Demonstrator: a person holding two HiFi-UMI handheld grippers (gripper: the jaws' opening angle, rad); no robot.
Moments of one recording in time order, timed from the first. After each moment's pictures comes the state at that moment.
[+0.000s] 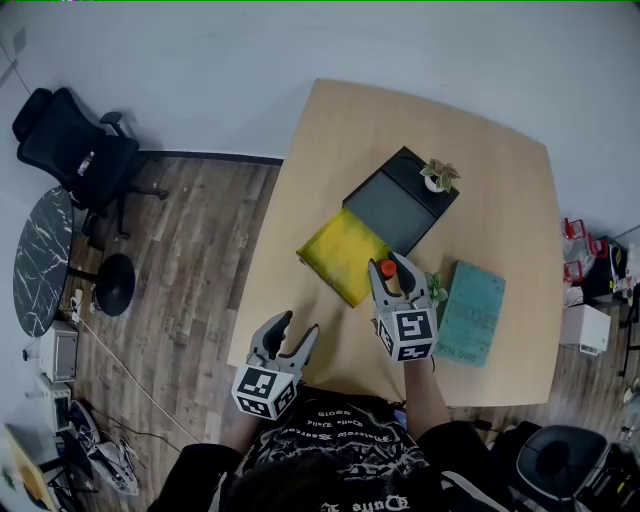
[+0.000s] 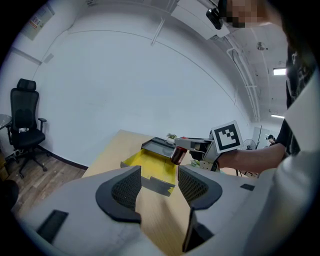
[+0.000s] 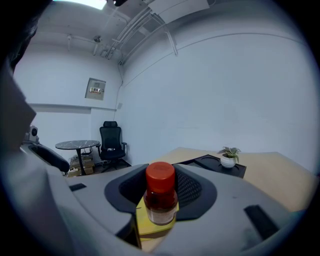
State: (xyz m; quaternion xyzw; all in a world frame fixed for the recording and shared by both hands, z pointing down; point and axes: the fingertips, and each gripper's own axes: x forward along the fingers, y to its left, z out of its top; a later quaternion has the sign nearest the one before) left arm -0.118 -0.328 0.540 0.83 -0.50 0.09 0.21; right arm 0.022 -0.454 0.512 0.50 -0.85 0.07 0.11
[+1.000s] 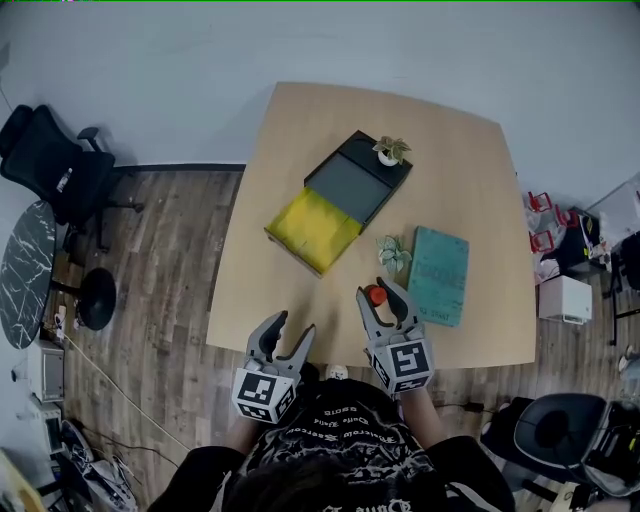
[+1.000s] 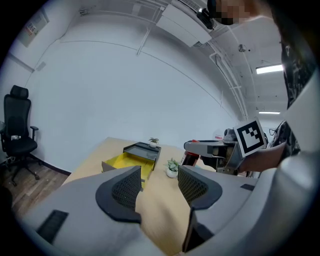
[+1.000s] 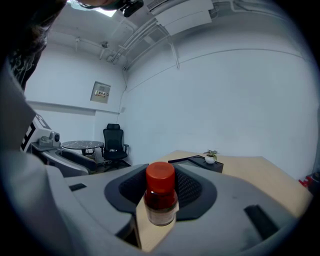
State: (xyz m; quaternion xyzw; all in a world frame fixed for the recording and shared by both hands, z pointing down) left arm -0.059 -0.239 0.515 0.87 -0.47 0.06 0.16; right arm 0.070 -0.296 0.474 0.52 -0.85 0.05 0.10
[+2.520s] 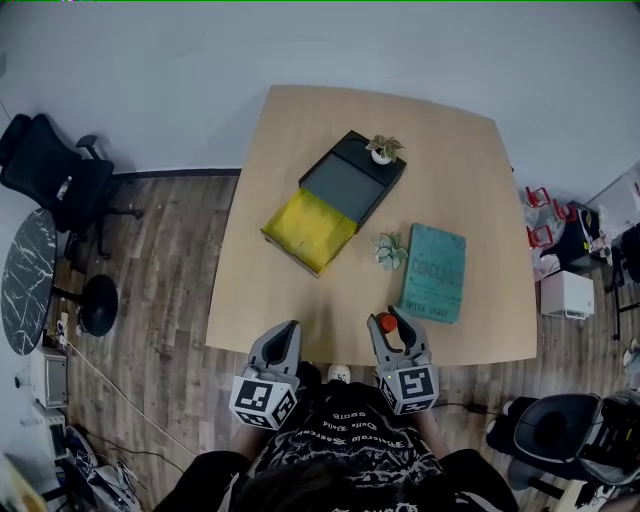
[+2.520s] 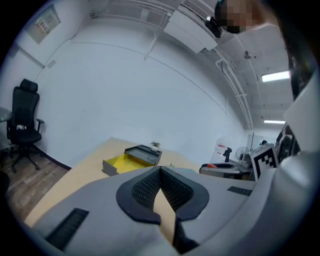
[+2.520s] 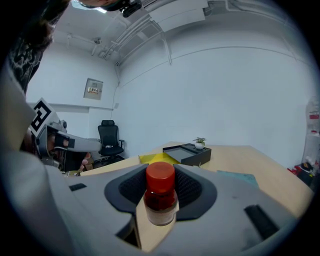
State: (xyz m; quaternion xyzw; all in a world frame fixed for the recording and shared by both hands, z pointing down) left arm -0.058 -0.226 0.503 0.85 -0.49 0.02 0.18; right arm 0.106 -0.238 0.508 0.54 -0.83 0.08 0.12
